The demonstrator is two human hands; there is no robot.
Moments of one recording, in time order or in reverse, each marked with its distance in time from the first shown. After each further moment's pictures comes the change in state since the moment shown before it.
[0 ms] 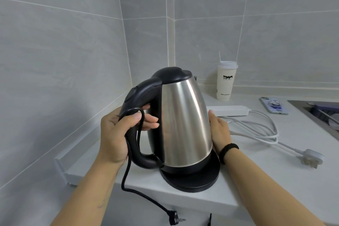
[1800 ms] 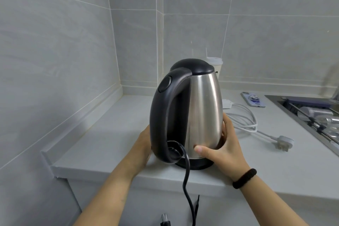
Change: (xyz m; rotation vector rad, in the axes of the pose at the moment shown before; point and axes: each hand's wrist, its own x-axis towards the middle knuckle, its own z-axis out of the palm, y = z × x) left_hand -0.016 -0.085 0.017 -0.023 -0.281 -0.507; right_hand -0.084 0.012 -0.050 -0.107 -0.185 -0.416
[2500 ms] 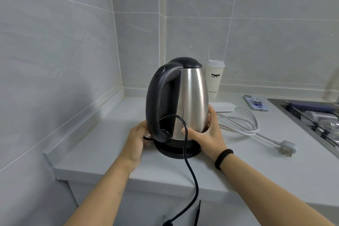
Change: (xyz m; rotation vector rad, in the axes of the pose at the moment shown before) left_hand 0.003 0.009 -0.013 -0.003 0.109 0.103; right_hand 0.053 0.028 0.027 0.055 0.011 0.064
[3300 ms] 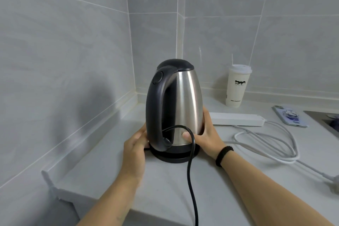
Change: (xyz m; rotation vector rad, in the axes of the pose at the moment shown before) left_hand 0.035 -0.015 -0.026 0.096 0.305 0.162; right_hand 0.081 0.031 0.038 -0.008 -0.285 -0.021
